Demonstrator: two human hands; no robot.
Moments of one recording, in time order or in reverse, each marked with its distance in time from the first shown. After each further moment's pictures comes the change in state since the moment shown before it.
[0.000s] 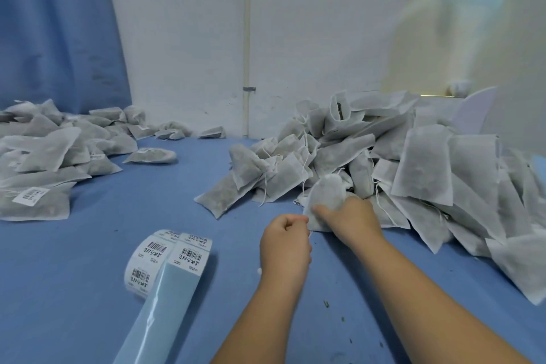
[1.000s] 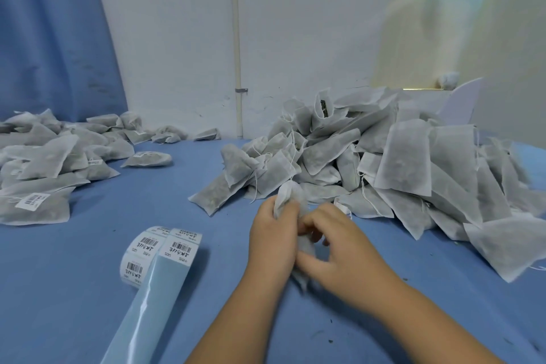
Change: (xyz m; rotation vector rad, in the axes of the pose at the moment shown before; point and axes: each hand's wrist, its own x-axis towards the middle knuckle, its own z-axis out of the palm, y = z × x) left_hand -0.023 0.018 -0.002 0.047 -0.044 0.202; right_hand -0.104 0.021 -0.041 0.175 -0.122 -0.829
